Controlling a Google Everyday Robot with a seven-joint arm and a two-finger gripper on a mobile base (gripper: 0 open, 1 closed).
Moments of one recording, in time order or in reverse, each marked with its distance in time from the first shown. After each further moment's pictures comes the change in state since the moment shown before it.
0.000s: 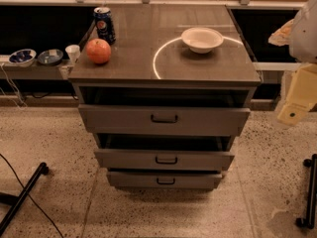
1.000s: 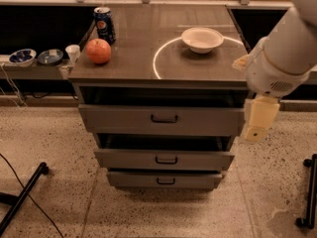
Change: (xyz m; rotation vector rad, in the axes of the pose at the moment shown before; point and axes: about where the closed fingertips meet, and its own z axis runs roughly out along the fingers) arm -0.017 0.001 0.088 -0.018 0.000 -0.153
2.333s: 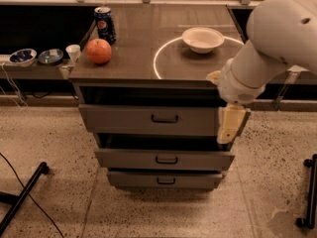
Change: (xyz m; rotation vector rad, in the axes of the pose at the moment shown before) arm -0.021 -0.027 0.091 -0.046 -0.089 -0.103
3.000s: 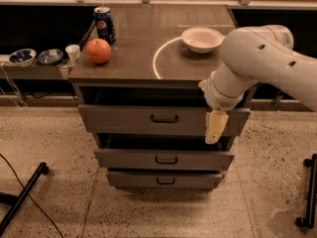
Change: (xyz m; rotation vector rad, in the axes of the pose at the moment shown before) arm 0.006 -0.028 0.068 0.025 0.049 0.012
